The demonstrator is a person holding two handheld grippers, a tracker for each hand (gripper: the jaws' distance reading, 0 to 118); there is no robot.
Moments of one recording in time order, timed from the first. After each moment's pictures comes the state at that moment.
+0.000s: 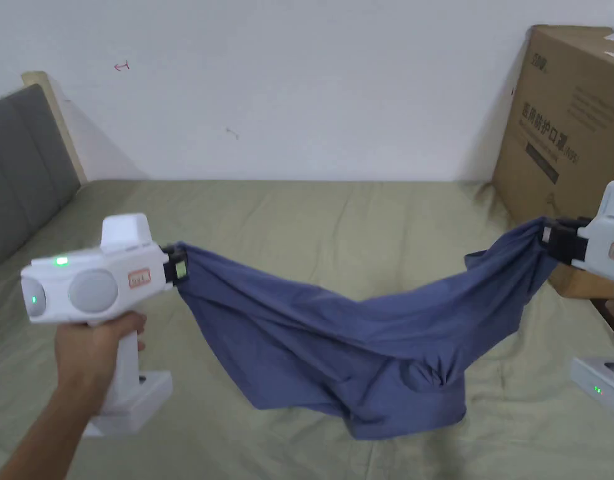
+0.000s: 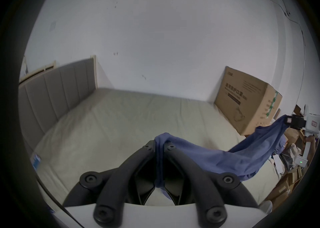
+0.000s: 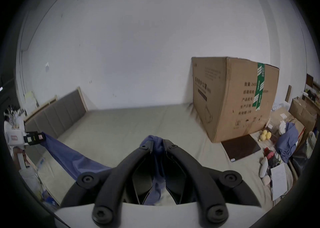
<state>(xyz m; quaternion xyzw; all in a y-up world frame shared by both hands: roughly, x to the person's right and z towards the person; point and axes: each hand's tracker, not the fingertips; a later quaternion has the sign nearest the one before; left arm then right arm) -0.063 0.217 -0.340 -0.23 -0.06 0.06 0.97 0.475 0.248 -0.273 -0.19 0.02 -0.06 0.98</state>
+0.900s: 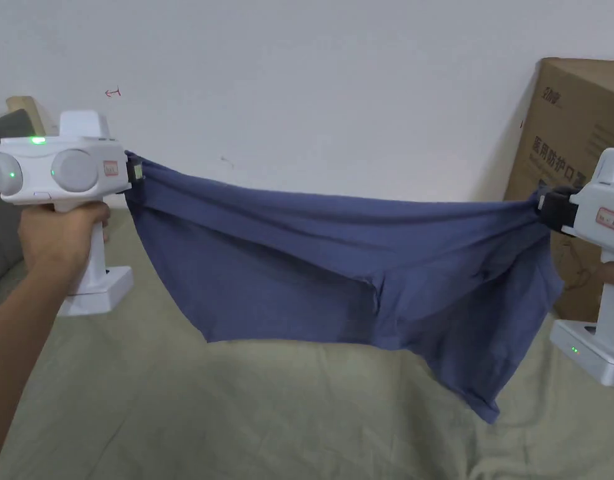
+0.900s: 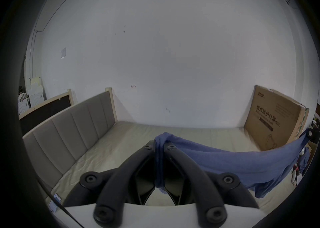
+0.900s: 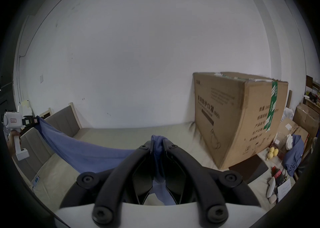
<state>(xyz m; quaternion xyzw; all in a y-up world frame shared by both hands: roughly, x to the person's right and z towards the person) -0.097 0.288 -0.515 -0.17 0.04 0.01 0.98 0.466 0.261 -0.408 -0.15 -0.01 -0.06 0.99</state>
